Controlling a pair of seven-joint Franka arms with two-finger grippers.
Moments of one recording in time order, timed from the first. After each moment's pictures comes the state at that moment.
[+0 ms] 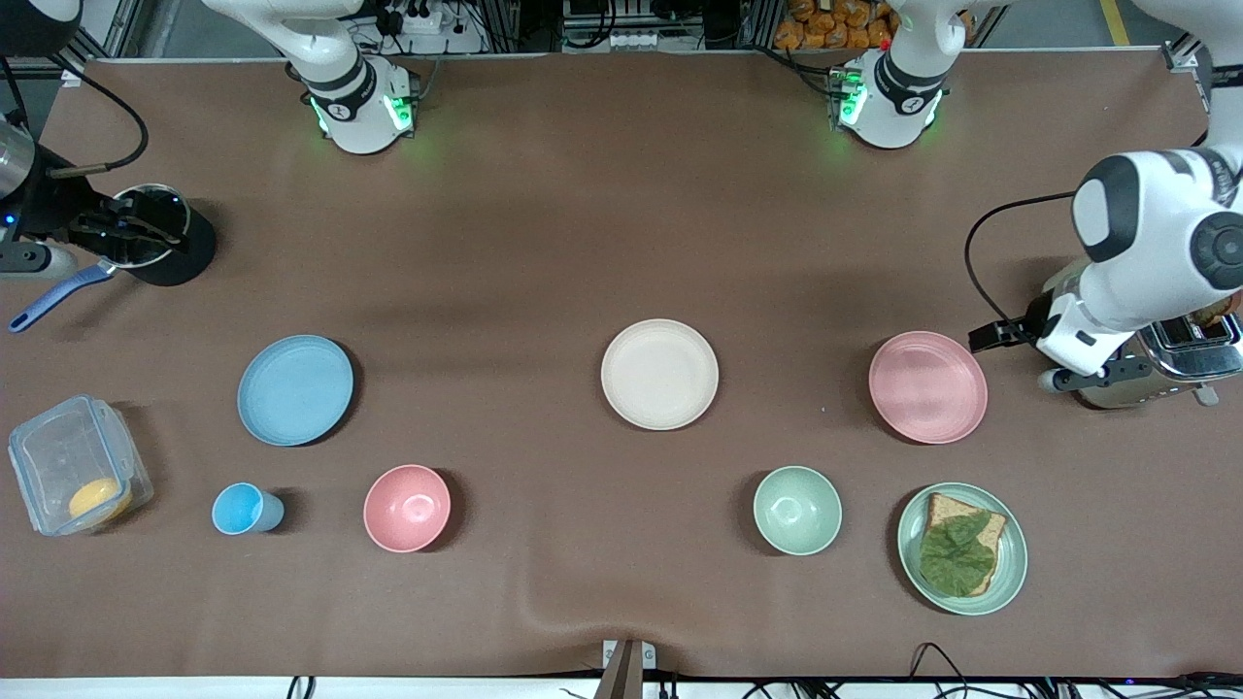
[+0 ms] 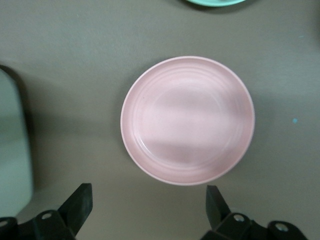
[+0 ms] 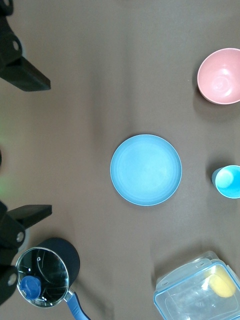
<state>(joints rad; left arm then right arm) 0.10 0.19 -0.06 -2.09 0.00 2.19 -0.15 -0.03 -0.05 0.02 -1.67 0.00 1.53 0.00</state>
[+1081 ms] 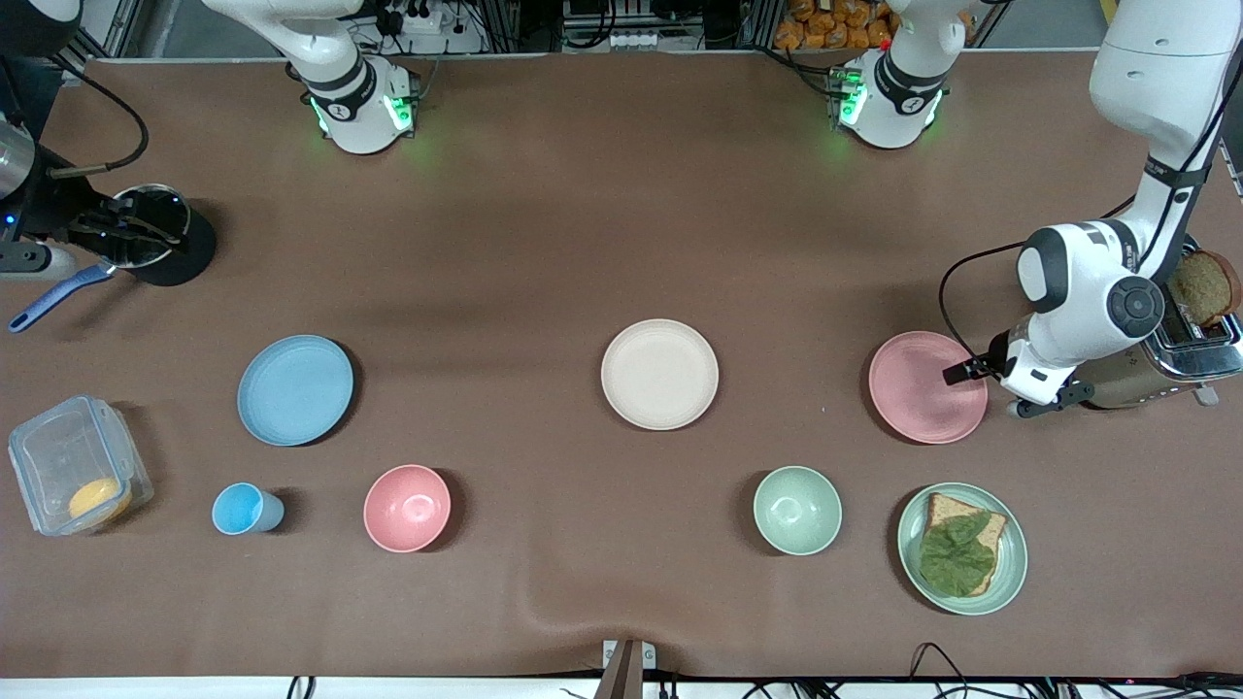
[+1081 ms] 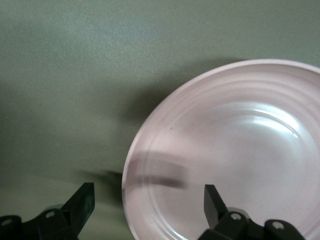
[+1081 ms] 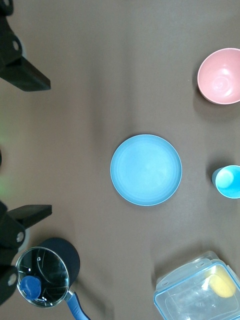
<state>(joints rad) 0.16 0.43 -0.06 -2.14 0.00 2.51 -0.18 -0.03 -0.05 0.02 -1.67 0.00 1.53 0.00</state>
